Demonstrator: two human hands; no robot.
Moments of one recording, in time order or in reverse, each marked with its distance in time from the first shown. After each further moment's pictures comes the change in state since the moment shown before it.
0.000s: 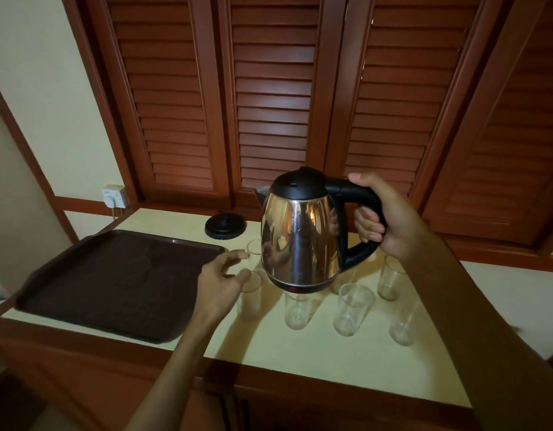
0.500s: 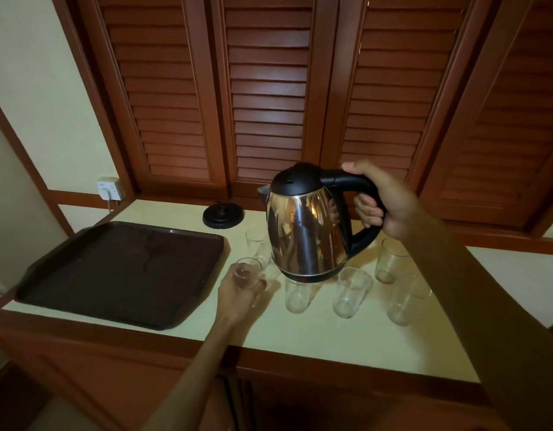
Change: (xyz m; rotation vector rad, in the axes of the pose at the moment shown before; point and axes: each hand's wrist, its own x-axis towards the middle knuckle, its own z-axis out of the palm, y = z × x) left_hand -0.012 -0.061 0.032 0.166 -0.007 -0.091; right_hand -0.004 -0.003 0.001 -0.088 0.009 0.054
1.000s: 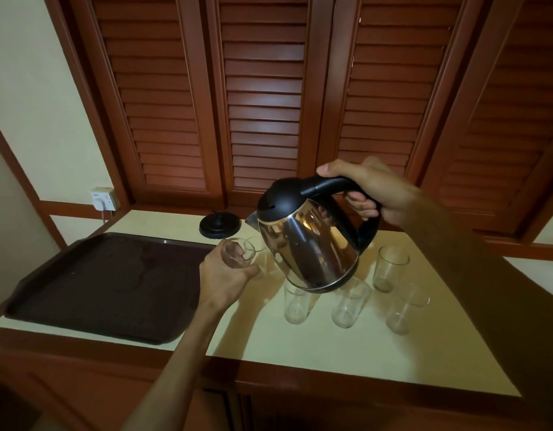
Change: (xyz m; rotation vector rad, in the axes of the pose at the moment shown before) left_hand 0.014 0.065 -0.037 -0.020 0.101 0.136; right_hand -0.004 -0.044 0.017 -0.303 -0.069 -0.074
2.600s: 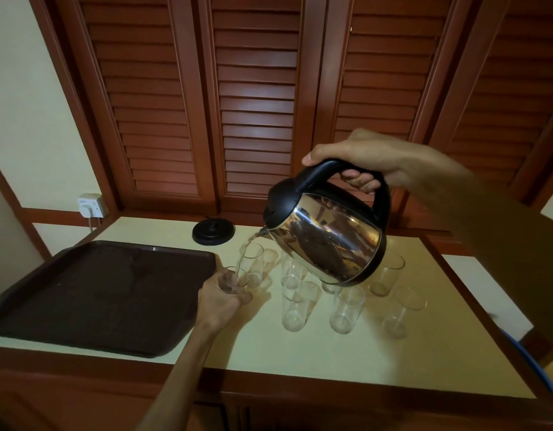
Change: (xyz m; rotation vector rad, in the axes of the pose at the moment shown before) left_hand 0.005 -0.048 0.005 0.006 -0.117 -0.146; right_hand 0.004 -0.065 -0.004 -0.232 -0.131 0.167
